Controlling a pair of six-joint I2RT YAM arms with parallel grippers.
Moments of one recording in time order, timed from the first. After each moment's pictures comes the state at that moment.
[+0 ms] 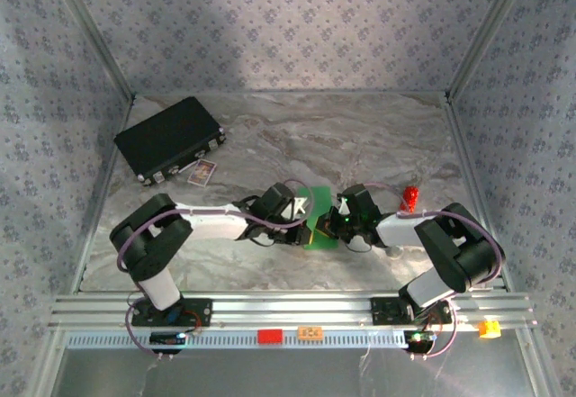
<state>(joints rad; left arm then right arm) -0.92 1.71 0.82 0.01 0.48 -0.74 0.54 1.52 0.43 0.26 -0.47 1.02</state>
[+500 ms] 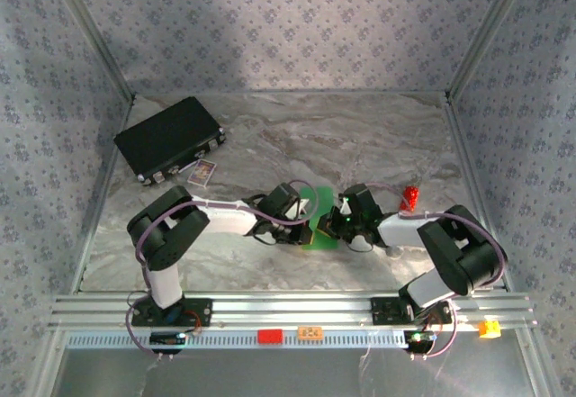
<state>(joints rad) -0.92 1.81 0.86 -0.01 0.47 -0.75 0.52 1.49 0.43 0.21 -0.47 1.02</state>
